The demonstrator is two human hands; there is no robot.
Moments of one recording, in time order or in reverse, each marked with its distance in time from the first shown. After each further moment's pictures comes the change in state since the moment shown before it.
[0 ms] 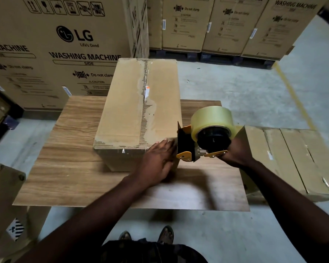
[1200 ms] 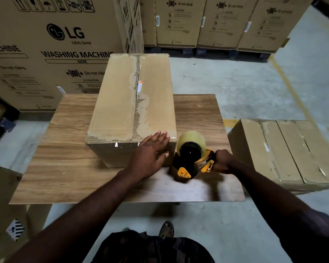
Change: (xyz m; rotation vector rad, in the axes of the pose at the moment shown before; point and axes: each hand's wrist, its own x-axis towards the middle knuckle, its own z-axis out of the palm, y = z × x) left_hand 0.000 0.005 0.004 -0.054 0.048 -0.029; right_hand -0.025 0.053 0.043 -0.351 -0.560 0.398
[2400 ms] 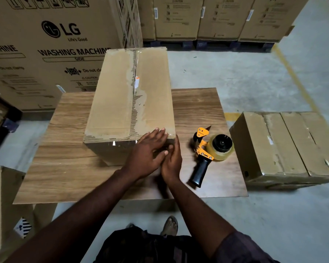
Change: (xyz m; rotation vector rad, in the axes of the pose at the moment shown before) left_hand -0.002 -0.006 0.003 0.015 0.030 0.031; right_hand 0.030 -0.195 0.100 1.216 0.867 -0.057
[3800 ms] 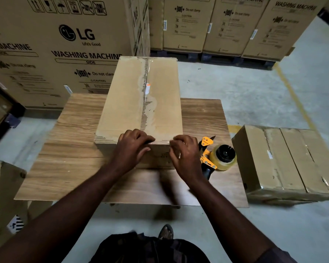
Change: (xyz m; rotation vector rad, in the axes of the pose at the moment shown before) left_hand -0.015 -0.053 -0.043 0.176 0.165 -0.036; right_hand 0.029 -0.070 -0.054 -0.525 -0.137 -0.746
